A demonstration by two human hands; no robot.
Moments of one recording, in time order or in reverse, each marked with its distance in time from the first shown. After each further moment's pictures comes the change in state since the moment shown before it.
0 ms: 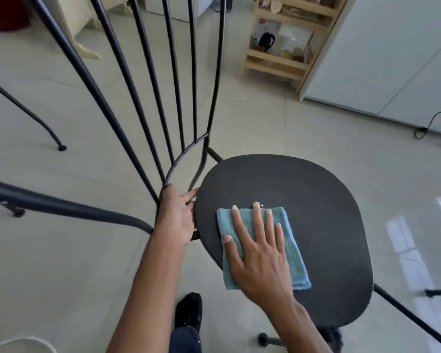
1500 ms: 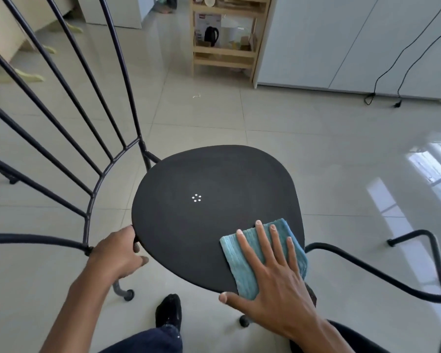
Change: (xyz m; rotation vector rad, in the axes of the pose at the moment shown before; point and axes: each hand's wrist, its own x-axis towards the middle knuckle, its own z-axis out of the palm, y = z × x) left_hand -0.033 -0.038 -0.017 1.772 0.204 0.292; right_hand -0.088 0.109 -0.048 -0.023 -0.179 0.025
